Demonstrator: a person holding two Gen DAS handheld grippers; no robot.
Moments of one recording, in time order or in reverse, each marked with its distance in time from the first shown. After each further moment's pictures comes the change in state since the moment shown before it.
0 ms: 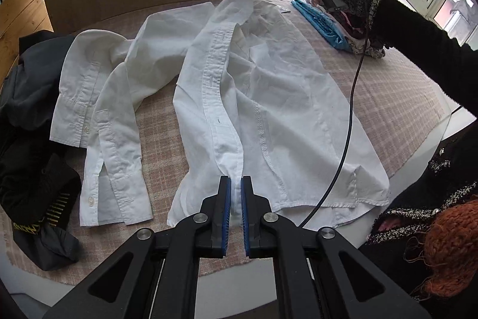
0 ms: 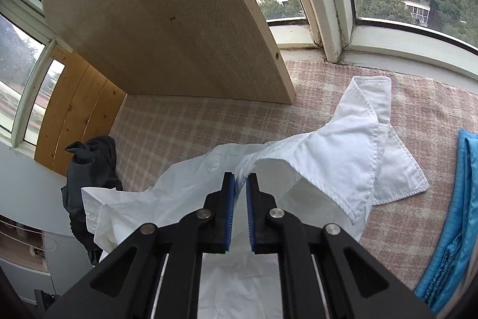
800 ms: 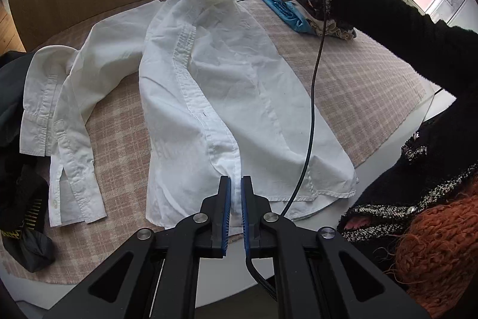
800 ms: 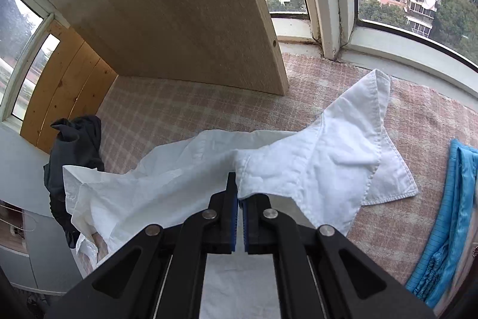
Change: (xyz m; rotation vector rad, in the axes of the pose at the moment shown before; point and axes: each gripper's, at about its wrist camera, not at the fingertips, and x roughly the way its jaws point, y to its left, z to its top) left arm 0.002 -0.065 0.009 0.098 0.060 -0.128; right arm -0.005 0.005 -0.002 -0.110 0.009 -0.095
